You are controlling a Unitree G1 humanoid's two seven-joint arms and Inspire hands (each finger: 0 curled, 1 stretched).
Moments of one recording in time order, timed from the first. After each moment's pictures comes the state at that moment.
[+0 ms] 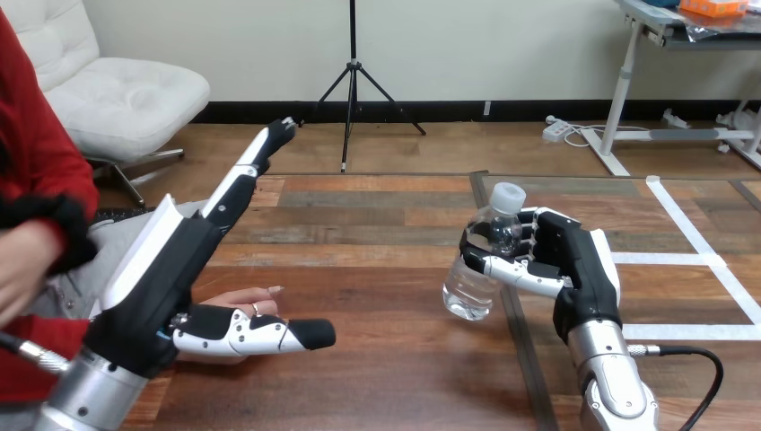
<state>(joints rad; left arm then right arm) 0.09 0.41 0.12 0.03 0.01 -0.74 -0.37 -0.47 -0.12 -0.13 1.10 0.00 -0.63 0.02</state>
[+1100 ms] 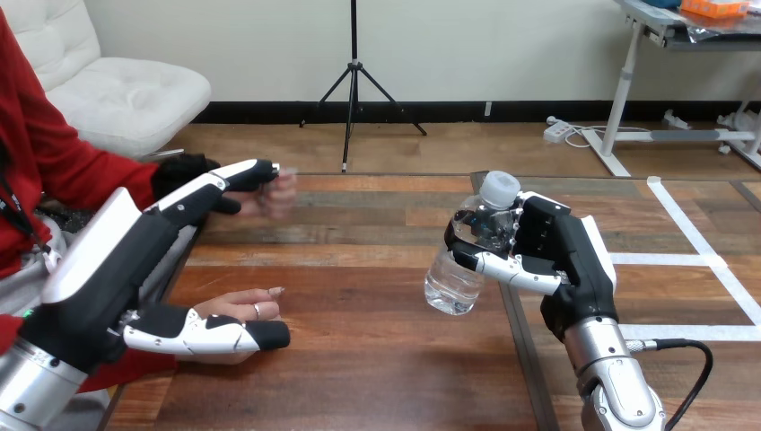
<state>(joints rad) 0.12 0.54 0.22 0.00 0.06 -0.71 -0.37 -0.34 -0.09 -0.12 0.79 0.11 -0.55 0.19</state>
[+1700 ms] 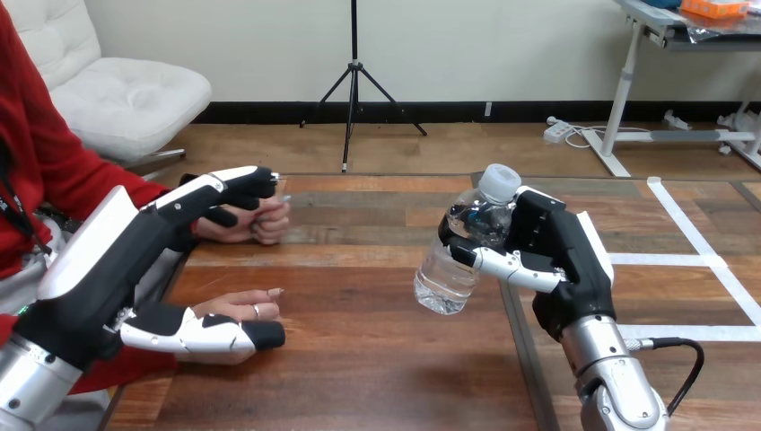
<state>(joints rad) 0.12 0.56 0.22 -0.01 0.06 -0.66 -0.38 -0.28 -0.07 -0.11 0.62 0.15 -0.45 0.24</state>
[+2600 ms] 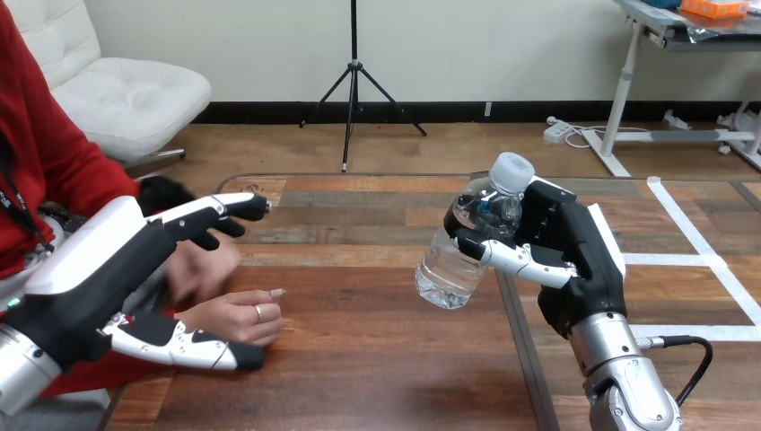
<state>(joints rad) 0.12 0.69 0.22 0.00 0.13 -0.62 -0.43 -0.20 -0.07 -0.10 0.40 0.19 -0.33 0.26</state>
